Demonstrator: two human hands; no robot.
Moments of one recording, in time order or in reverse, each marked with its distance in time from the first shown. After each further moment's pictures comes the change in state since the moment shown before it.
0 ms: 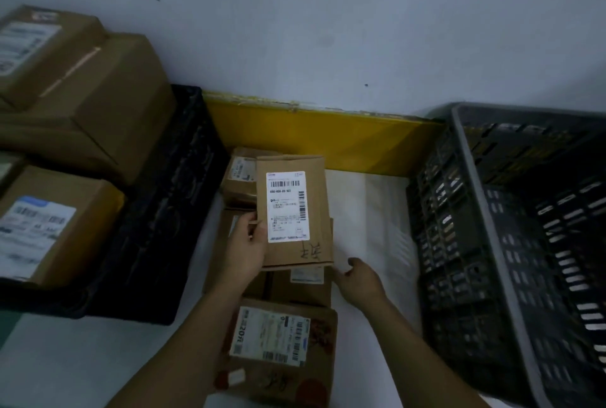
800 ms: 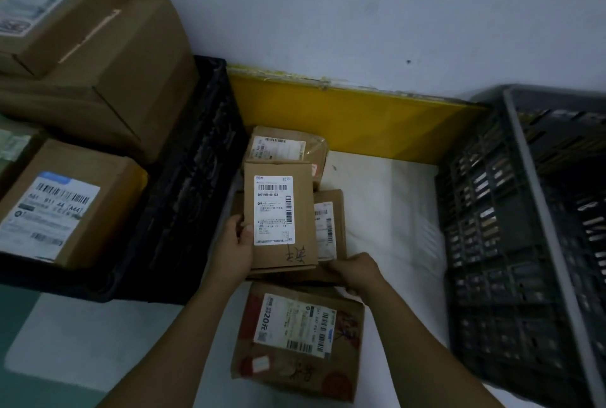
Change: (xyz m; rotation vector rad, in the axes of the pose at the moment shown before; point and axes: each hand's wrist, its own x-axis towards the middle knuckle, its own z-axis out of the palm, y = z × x) left_hand 0.010 -0.062 -0.051 0.050 0.043 -0.071; right_hand 0.026 -0.016 0.051 0.313 -0.121 0.201
